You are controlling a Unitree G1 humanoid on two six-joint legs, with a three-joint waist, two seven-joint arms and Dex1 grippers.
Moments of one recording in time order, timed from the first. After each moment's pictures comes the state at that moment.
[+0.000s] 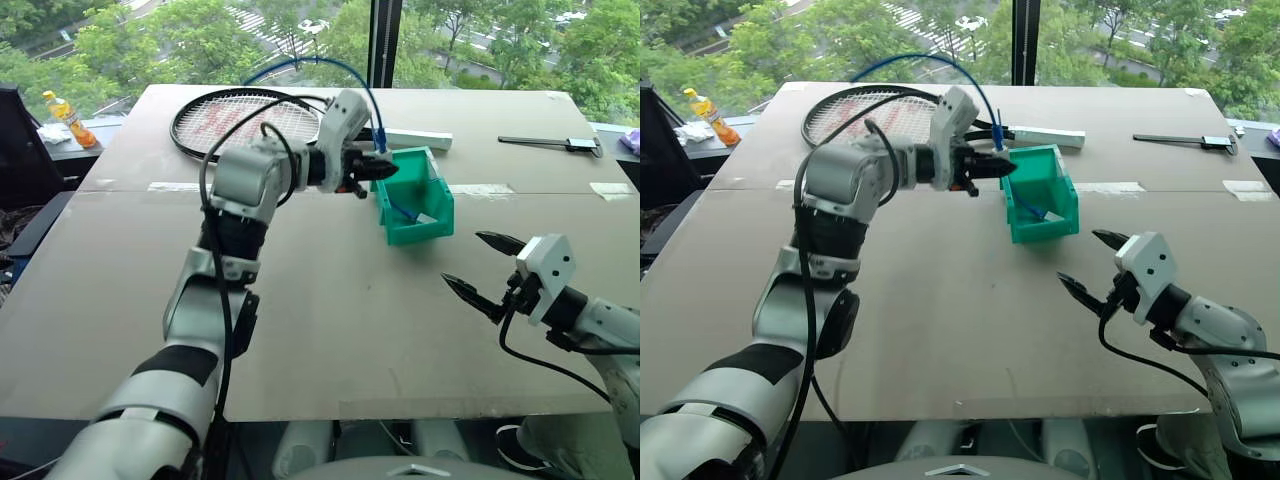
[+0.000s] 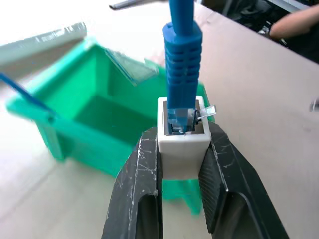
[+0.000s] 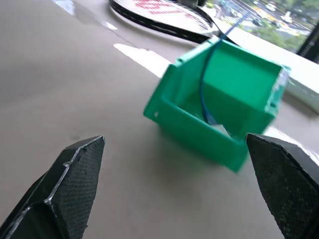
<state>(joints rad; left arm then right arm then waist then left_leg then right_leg) -1.21 0.27 -0.12 0.52 -0.29 0.91 -0.85 0.13 -0.57 -0.20 -0.65 0.34 0.45 0.64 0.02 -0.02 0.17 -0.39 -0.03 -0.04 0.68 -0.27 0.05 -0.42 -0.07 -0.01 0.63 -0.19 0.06</state>
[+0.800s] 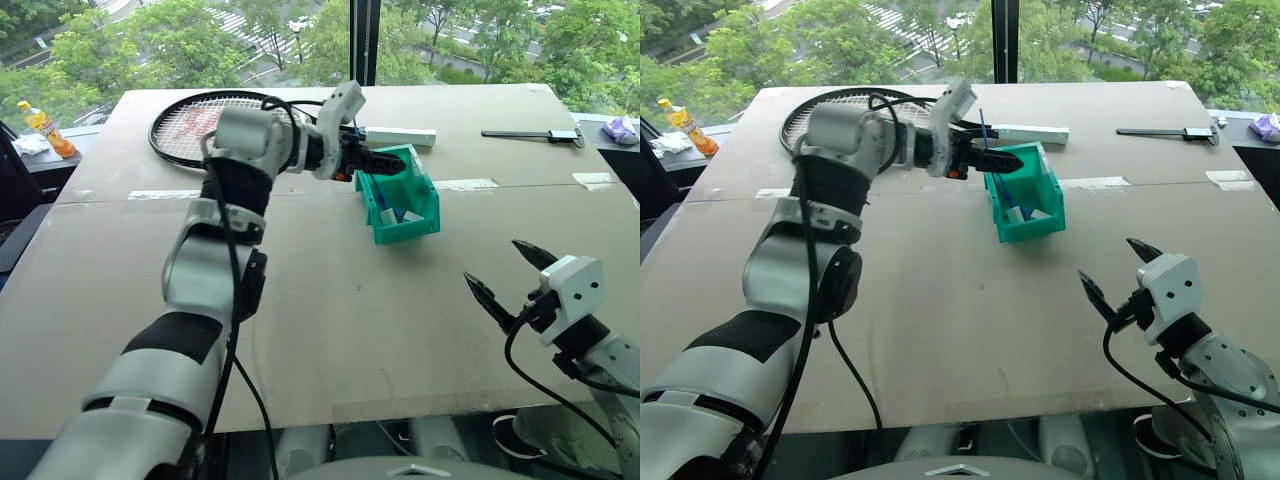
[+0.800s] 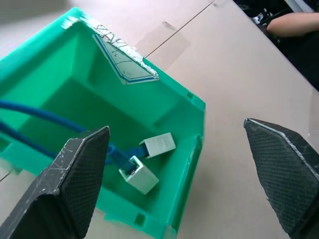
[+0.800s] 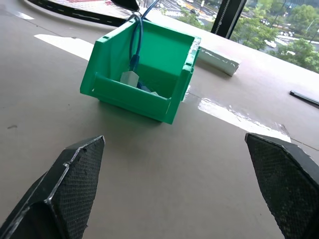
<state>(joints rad) -1.22 0.37 -0.03 0.52 -0.31 1.09 -0.97 0.22 -0.48 -0.23 -0.75 0.32 0.40 0.49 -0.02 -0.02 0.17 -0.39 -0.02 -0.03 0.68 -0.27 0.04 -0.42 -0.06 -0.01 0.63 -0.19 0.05</state>
